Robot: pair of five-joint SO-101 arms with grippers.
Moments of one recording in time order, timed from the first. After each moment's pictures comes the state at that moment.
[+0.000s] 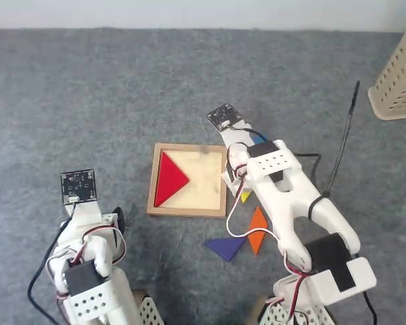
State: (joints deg) left arm -28.7 -103.7 97.6 72.2 -7.3; right arm -24.7 -0.8 32.7 53.5 12.2
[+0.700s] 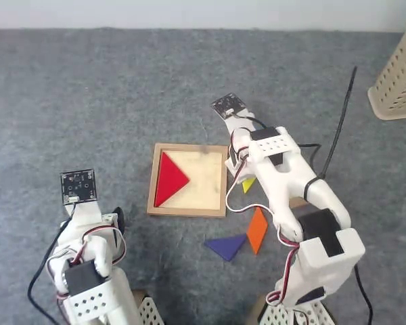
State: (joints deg) left arm -28.7 -103.7 97.6 72.2 -7.3; right arm -20.7 12.6 21.8 52.8 16.4
